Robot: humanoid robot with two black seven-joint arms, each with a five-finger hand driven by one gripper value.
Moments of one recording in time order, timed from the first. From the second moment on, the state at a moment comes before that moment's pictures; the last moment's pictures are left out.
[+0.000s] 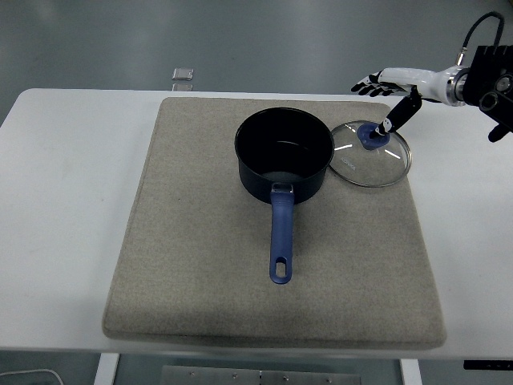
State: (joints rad) left arm 0.02 0.00 -0.13 -0.10 0.08 -0.09 0.00; right arm 1.34 -0.39 0.04 0.69 -0.93 0.33 0.10
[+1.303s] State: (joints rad) left arm 0.02 0.00 -0.13 -0.10 0.08 -0.09 0.00; right arm 1.17 -0.26 0.21 0.58 0.24 0.27 0.10
